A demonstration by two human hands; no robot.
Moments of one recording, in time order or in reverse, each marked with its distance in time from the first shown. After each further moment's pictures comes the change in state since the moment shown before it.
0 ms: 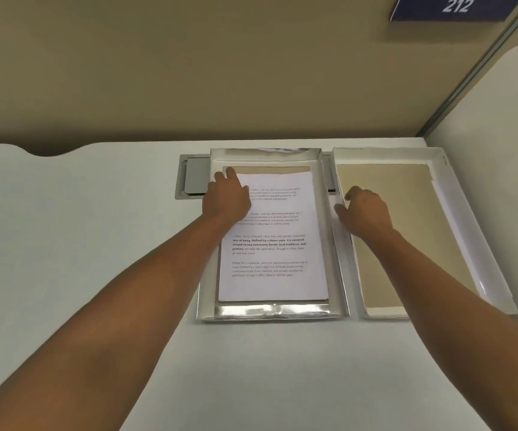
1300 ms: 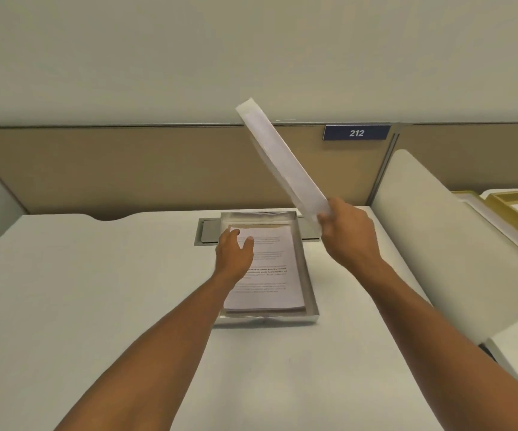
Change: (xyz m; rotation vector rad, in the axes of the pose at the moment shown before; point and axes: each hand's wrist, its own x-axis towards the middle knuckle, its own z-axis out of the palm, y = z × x) left_hand -0.168 0.011 -0.048 -0.734 0.132 0.002; right_hand -0.235 -0.045 -0.165 0.164 0.529 -0.341
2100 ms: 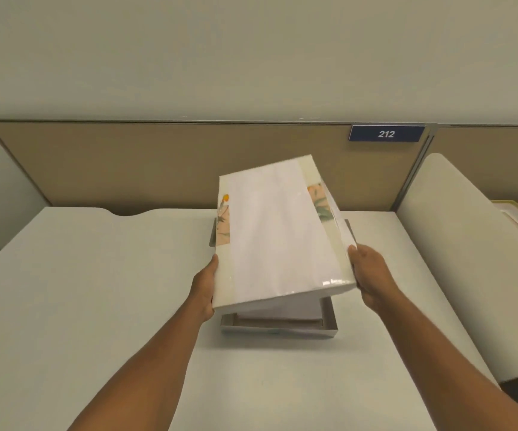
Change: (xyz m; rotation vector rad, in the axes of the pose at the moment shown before) left_hand -0.005 -0.069 -0.058 -0.756 -0.098 -0.545; right_hand 0.007 0.066 0.096 0.868 -0.288 0.644
